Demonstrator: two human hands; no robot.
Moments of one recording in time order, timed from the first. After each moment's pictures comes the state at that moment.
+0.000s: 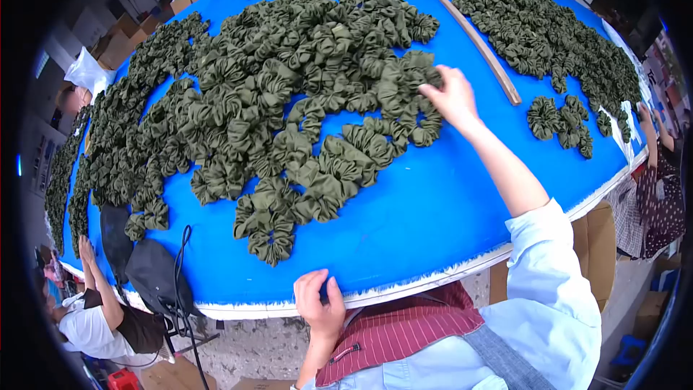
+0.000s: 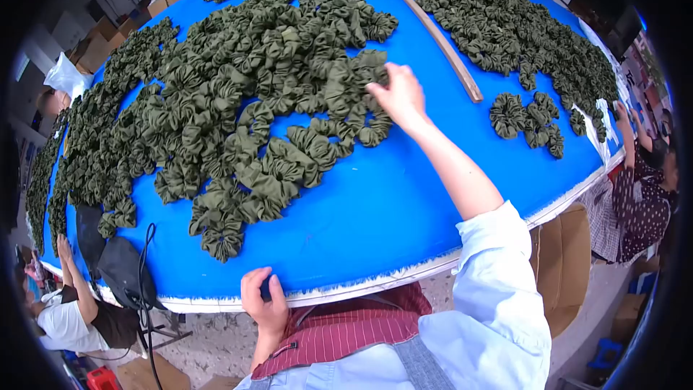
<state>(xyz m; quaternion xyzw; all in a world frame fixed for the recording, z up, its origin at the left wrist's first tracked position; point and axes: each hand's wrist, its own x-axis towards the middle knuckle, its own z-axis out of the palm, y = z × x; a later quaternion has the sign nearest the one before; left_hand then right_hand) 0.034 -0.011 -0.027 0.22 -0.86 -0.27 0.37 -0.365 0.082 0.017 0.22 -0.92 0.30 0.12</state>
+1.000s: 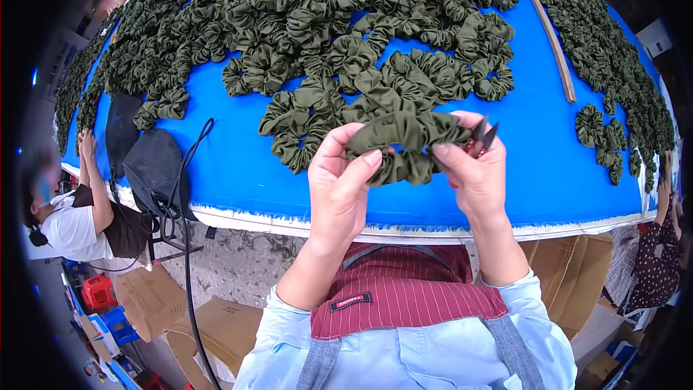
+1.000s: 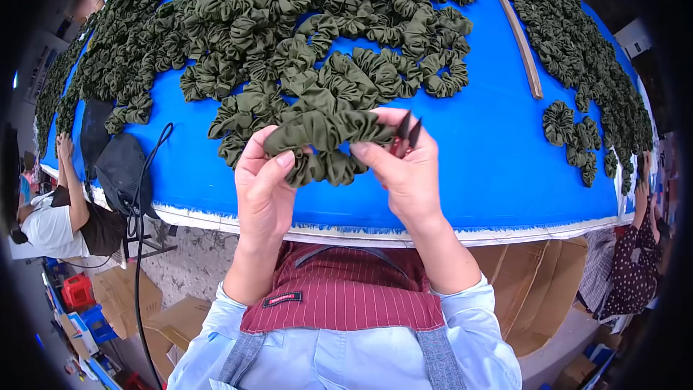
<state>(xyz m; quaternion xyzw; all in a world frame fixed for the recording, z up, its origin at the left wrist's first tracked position) -0.027 -0.029 0.047 0.14 -0.36 -0.88 0.29 -0.137 0.086 0.049 0.18 -0.53 0.77 -0.31</state>
